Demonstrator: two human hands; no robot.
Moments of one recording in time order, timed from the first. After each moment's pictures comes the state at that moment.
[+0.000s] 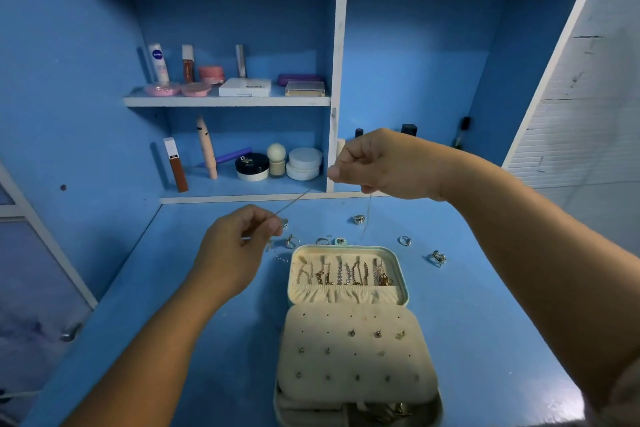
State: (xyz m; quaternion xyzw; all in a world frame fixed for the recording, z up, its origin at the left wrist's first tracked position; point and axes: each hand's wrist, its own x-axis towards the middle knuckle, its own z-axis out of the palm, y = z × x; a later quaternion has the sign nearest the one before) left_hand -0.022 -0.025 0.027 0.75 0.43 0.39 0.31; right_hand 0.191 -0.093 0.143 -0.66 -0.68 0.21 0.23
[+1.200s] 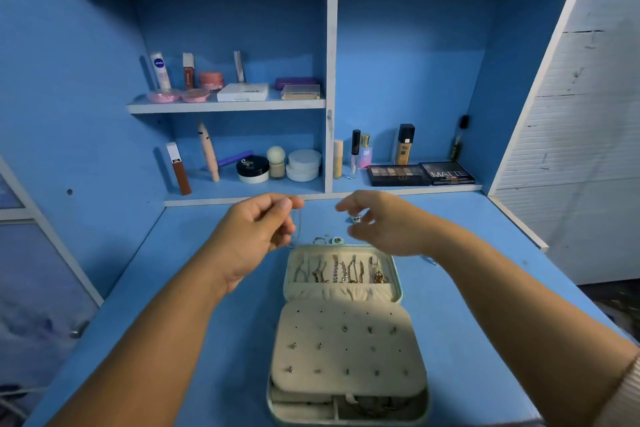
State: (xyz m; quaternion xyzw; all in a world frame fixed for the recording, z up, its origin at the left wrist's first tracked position) left_hand 0.003 -0.044 0.056 0.64 0.38 0.38 0.55; right_hand 0.212 -0.097 0.063 -0.69 -0.66 0.22 0.21
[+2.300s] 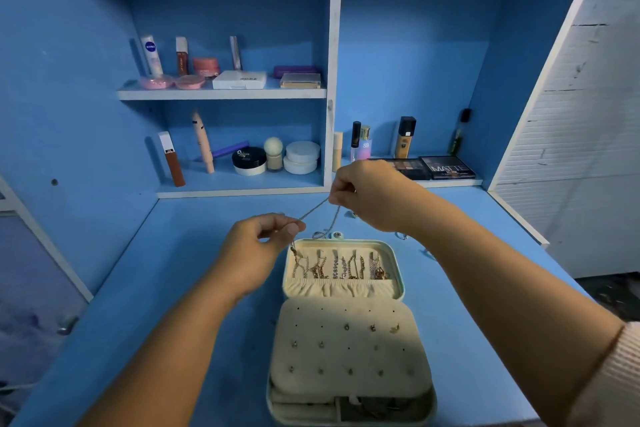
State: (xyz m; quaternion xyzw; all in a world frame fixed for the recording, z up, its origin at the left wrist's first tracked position) left_hand 0.001 -0.029 0.012 0.71 0.41 0.35 0.46; right_hand 0.188 -0.079 0.092 -0.69 -0.69 0.11 0.19
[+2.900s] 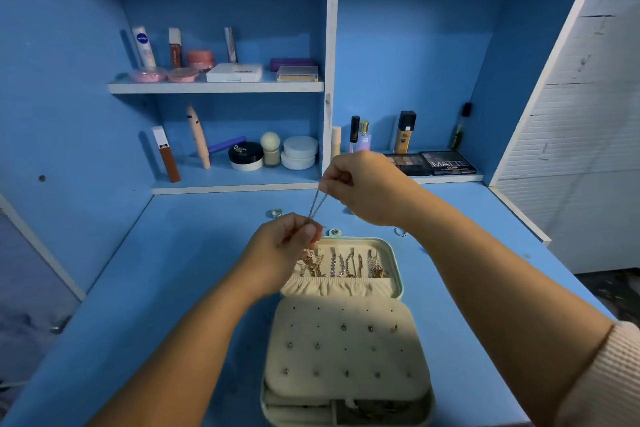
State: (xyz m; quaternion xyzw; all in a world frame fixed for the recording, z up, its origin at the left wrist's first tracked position) left_hand 0.026 -0.033 -0.002 0.70 0.38 0.32 0.51; right_hand 0.190 -0.072 0.084 -0.67 -0.68 0.12 0.28
